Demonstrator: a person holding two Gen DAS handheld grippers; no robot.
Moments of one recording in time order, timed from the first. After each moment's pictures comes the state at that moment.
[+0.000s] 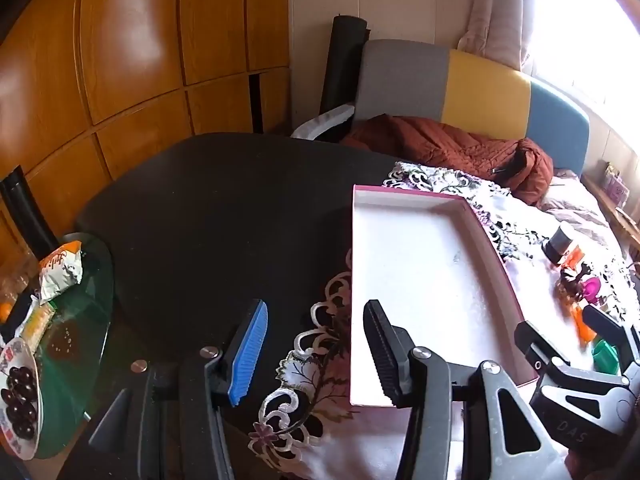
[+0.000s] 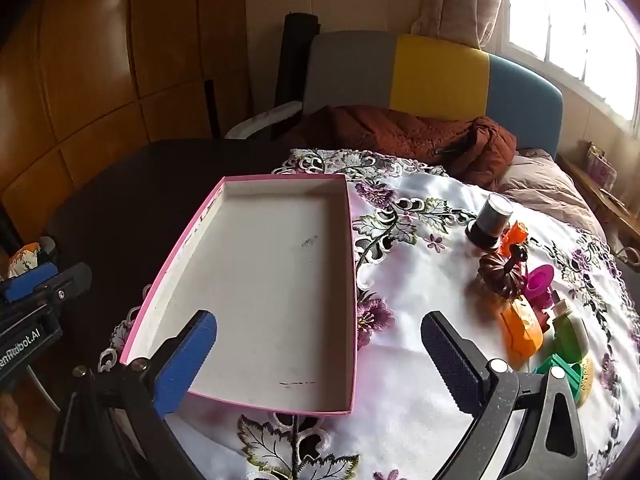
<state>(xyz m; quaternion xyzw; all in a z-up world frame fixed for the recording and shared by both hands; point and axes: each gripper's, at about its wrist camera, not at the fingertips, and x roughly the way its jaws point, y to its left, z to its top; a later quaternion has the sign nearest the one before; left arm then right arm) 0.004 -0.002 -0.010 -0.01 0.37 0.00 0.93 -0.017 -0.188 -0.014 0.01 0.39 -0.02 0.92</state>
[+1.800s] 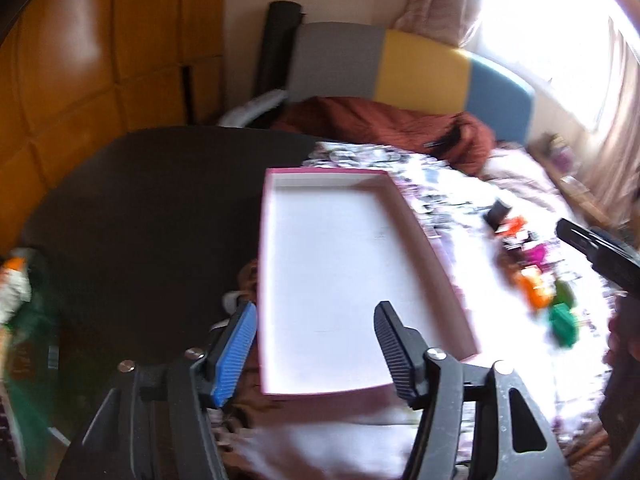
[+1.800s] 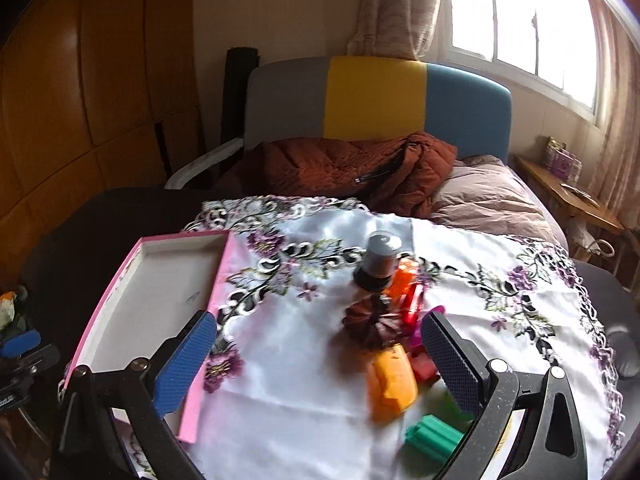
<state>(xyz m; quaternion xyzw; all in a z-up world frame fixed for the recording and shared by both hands) 0.005 -0.037 -0.010 -0.02 0.40 -0.14 0.91 -0.012 -0.342 0.030 0.04 0.34 -0.08 0.94</state>
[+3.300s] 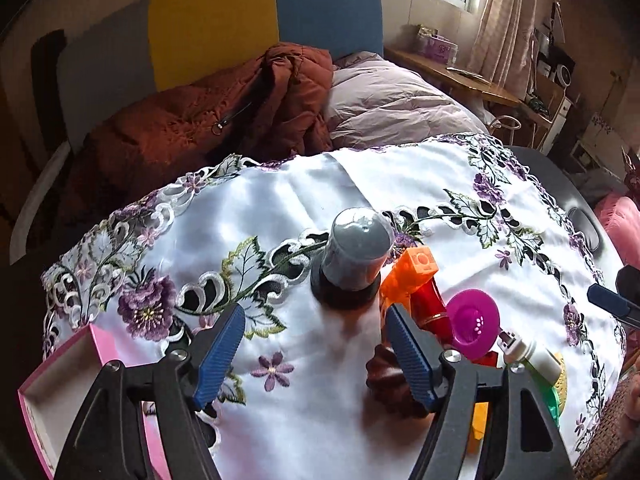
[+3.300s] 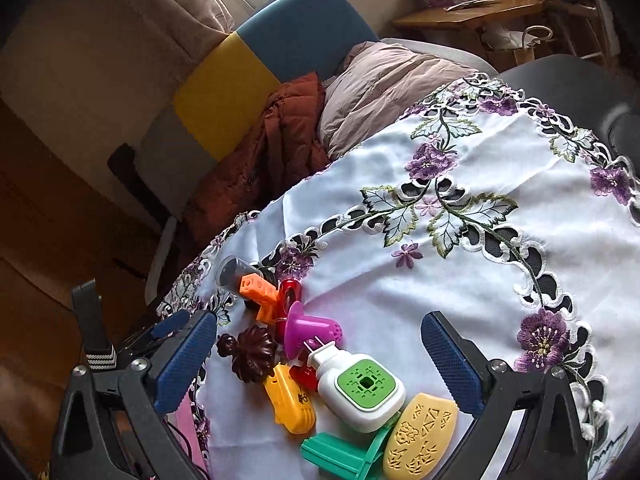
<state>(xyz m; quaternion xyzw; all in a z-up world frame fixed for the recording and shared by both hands) 0.160 -0.354 -0.042 0.17 0.42 -0.37 0.81 -0.040 -0.543 -0.020 0.38 0.34 -0.15 0.84</state>
